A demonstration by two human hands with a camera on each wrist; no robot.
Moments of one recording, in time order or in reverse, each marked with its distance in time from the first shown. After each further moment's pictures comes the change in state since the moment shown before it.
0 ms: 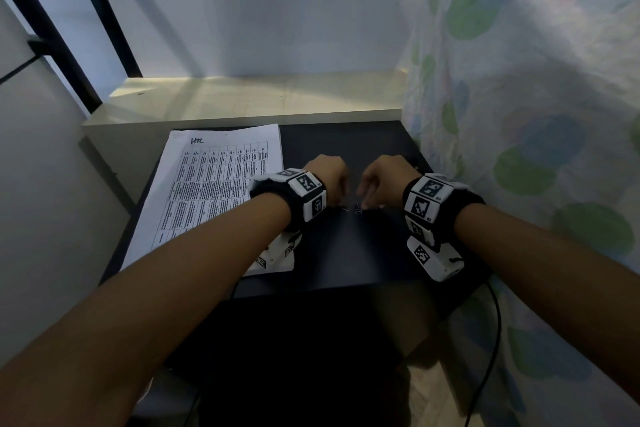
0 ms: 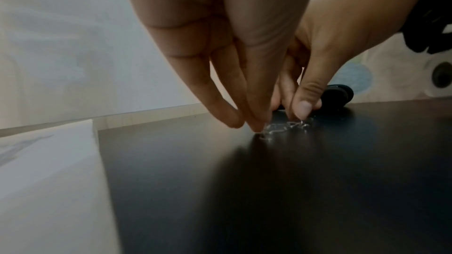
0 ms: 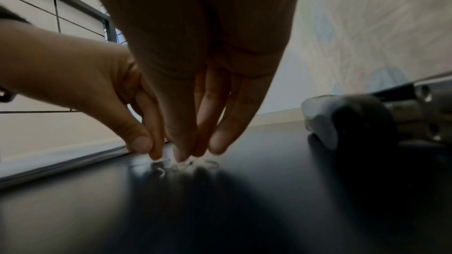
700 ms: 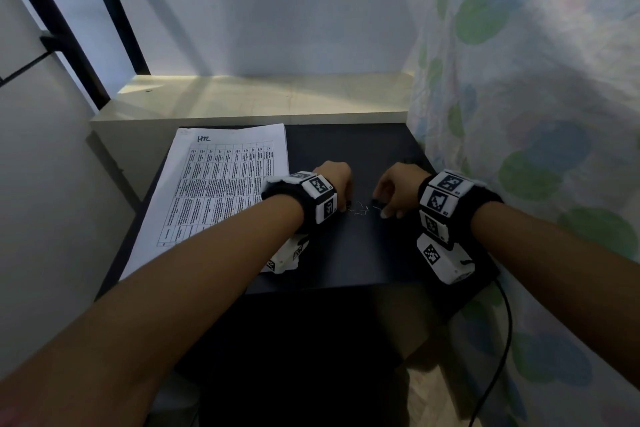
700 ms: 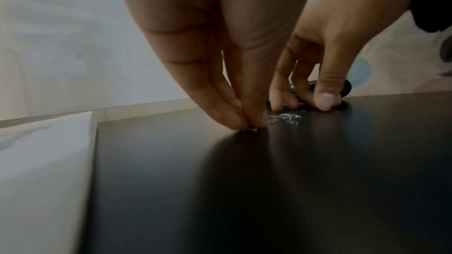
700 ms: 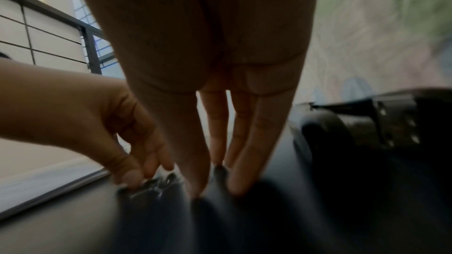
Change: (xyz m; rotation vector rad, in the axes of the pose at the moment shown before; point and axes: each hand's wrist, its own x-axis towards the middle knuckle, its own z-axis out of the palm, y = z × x) left_hand 0.002 0.004 0.004 0.005 -0.107 -0.084; right_hand 0.006 0.014 -0.005 -0.045 -0.189 0.111
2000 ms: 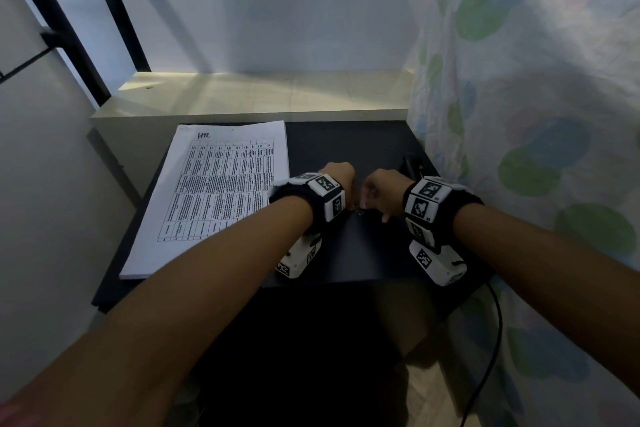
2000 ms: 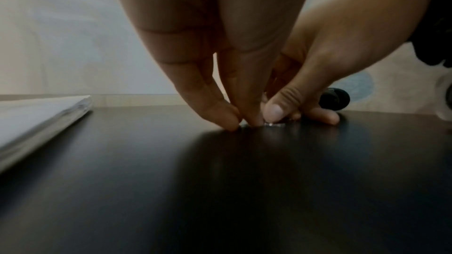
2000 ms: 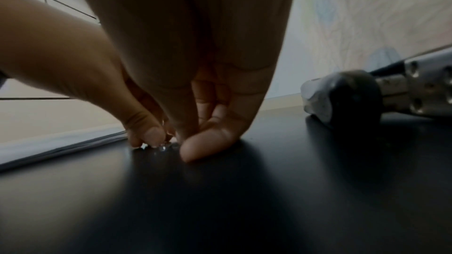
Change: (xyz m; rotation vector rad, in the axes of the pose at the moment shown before) left_hand -0.003 0.011 0.004 -0.086 0.006 -0.059; right_hand 0.008 -0.013 0.023 0.039 -0.019 -0.053
